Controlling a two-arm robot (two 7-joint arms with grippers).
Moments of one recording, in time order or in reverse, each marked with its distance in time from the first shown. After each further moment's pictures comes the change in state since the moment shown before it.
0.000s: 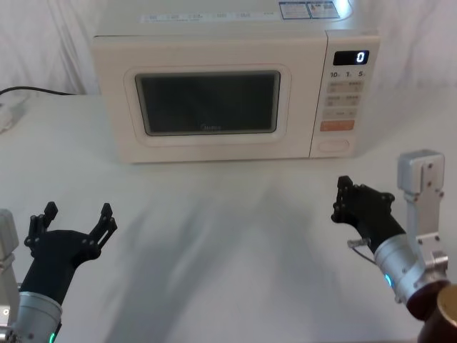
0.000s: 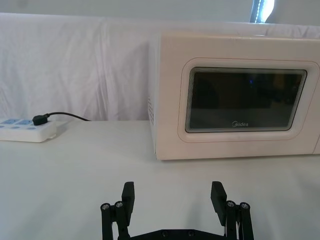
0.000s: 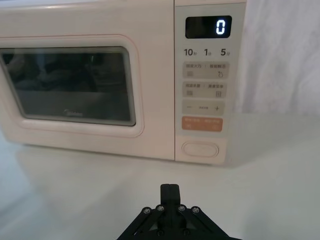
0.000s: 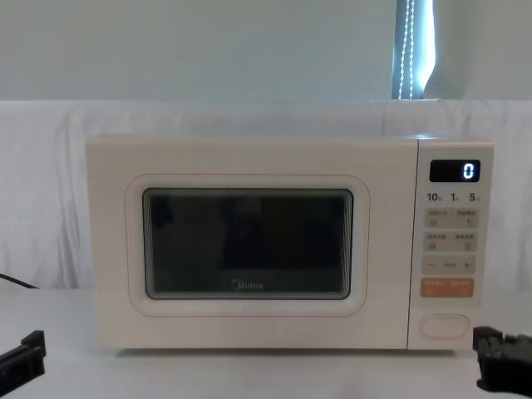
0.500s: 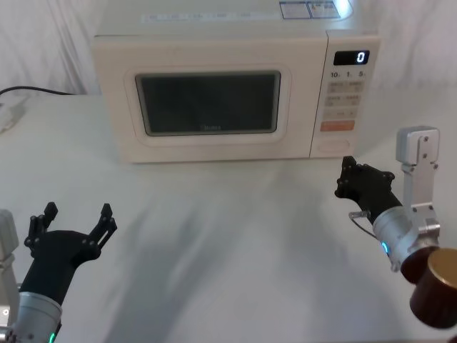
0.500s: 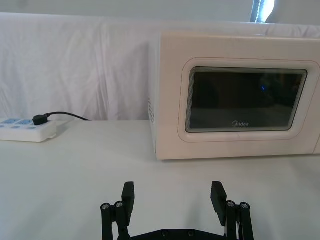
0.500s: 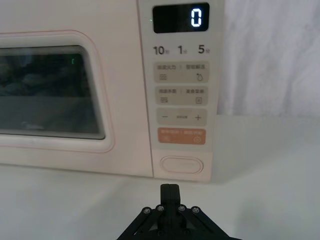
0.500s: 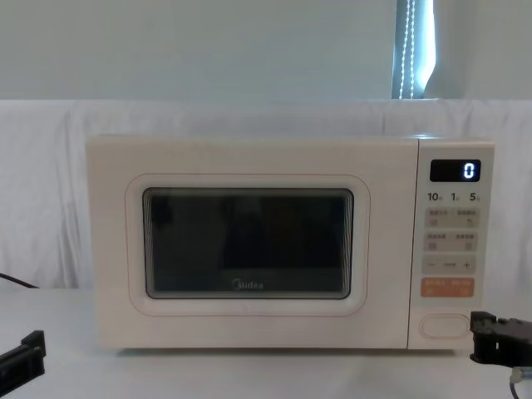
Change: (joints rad) left arm 0.000 0.000 0.000 0.000 0.000 0.000 0.000; right arm 0.183 -0.035 0.051 0.224 0.004 -0.026 0.030
